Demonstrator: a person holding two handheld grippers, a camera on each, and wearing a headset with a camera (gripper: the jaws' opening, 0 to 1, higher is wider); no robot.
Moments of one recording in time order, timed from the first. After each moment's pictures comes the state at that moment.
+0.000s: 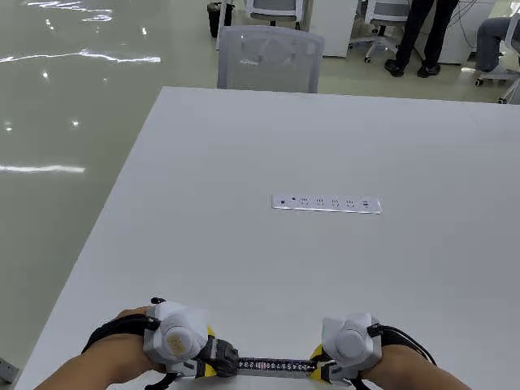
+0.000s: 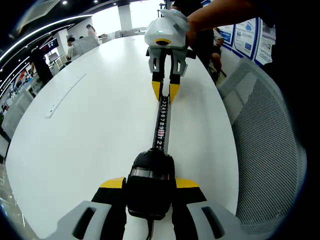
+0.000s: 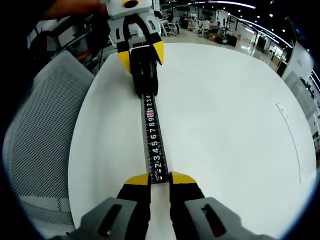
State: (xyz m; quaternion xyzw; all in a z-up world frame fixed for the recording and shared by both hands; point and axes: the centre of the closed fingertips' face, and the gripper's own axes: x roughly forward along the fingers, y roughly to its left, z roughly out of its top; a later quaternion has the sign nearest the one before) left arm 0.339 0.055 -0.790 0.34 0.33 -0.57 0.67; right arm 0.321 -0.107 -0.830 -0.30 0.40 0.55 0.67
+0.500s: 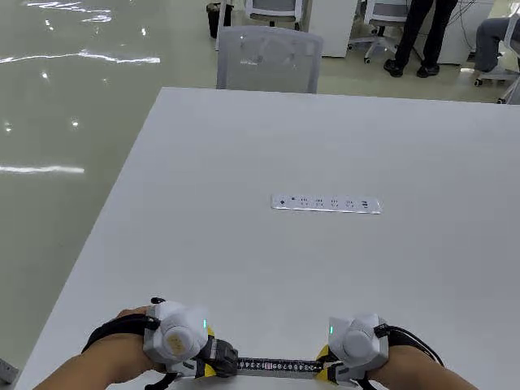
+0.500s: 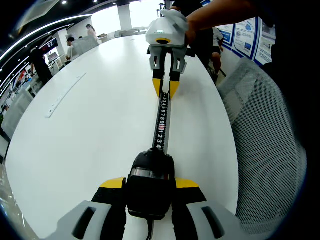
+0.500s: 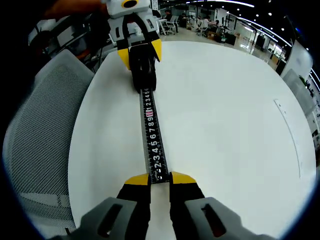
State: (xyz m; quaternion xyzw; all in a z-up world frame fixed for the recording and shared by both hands) left arm 0.340 0.054 -0.790 0.34 0.33 -0.58 0.67; right arm 0.320 -0.120 -0.830 -0.30 0.40 0.54 0.67
